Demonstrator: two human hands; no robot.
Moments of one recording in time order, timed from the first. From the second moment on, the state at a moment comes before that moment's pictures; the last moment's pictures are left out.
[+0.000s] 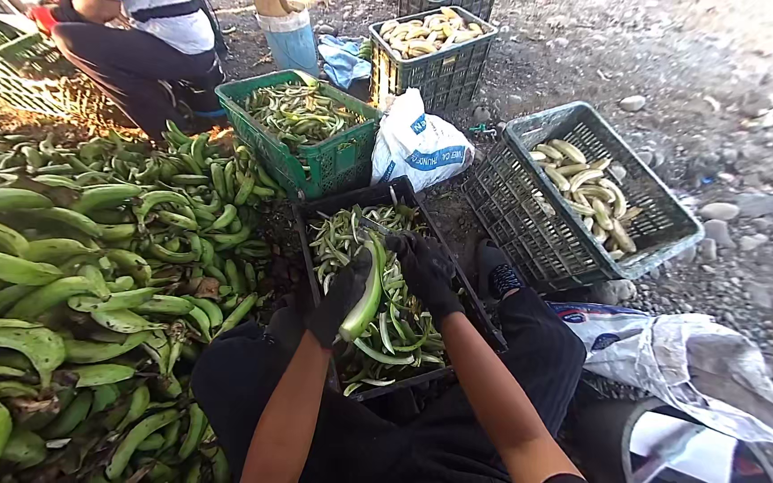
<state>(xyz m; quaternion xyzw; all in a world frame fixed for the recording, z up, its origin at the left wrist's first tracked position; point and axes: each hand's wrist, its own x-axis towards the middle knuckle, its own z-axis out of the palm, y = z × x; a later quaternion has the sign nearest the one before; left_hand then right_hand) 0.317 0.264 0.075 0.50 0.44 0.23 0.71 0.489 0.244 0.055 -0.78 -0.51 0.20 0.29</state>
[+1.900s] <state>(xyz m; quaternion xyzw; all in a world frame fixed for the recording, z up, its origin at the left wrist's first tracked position) 0.318 0.278 0.042 0.50 0.49 0.36 0.62 0.495 0.238 0.036 -0.78 -0.54 0.19 0.24</state>
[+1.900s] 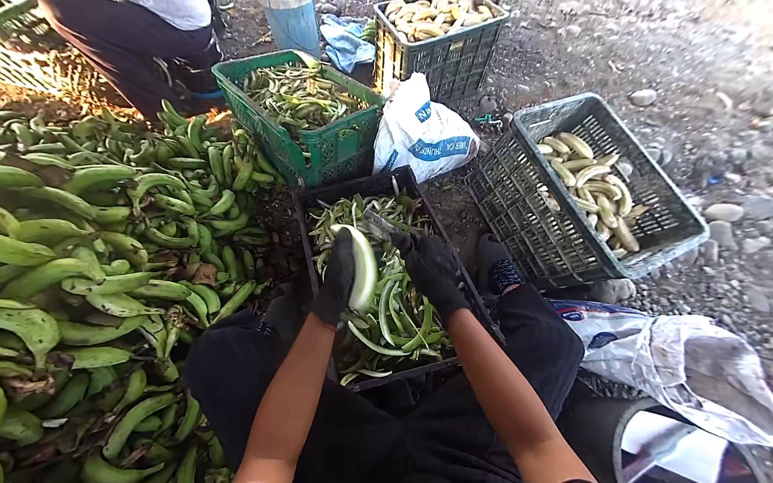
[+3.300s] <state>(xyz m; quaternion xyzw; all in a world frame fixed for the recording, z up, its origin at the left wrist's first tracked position) 0.311 0.274 0.056 0.39 0.50 0.41 0.66 0.464 0.203 0.036 -0.74 -0.60 0.11 0.28</state>
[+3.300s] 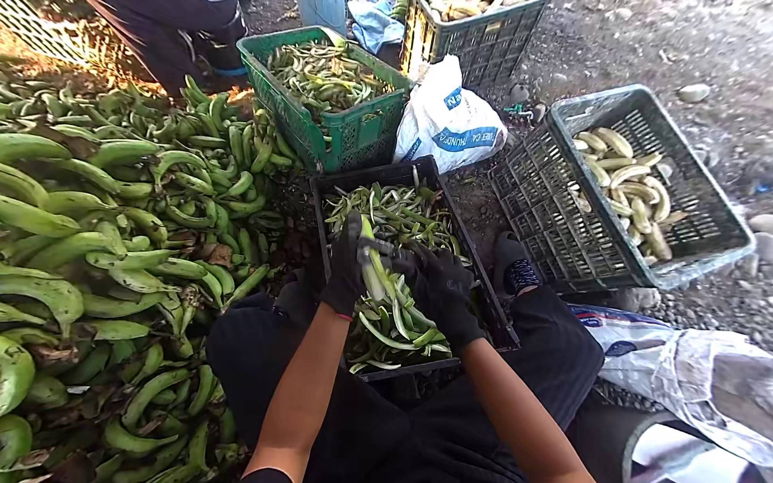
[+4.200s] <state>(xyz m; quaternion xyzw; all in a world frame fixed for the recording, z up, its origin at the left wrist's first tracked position) 0.318 0.262 0.064 0.55 0.54 0.41 0.49 0.472 0.213 0.054 -0.73 -0.58 0.25 0.27</state>
